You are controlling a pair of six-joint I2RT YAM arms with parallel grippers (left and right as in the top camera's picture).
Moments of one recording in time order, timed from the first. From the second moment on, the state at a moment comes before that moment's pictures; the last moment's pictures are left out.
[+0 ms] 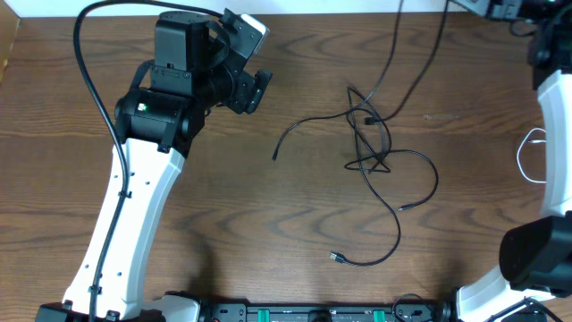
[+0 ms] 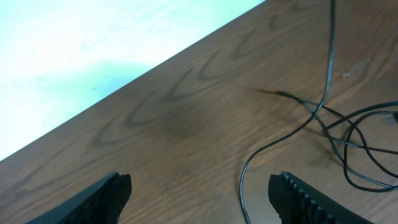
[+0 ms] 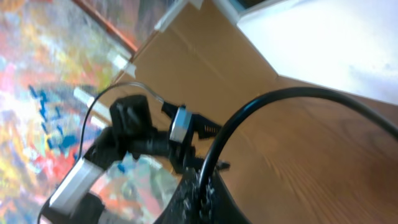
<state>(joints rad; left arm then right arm) -0.23 1.48 1.58 -0.77 0.24 0.33 -0.14 1.80 1.84 0.21 -1.51 1.02</state>
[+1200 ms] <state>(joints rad) -0.23 1.48 1.58 -0.77 0.24 0.33 0.25 1.78 2.12 -1.18 0.54 0.14</state>
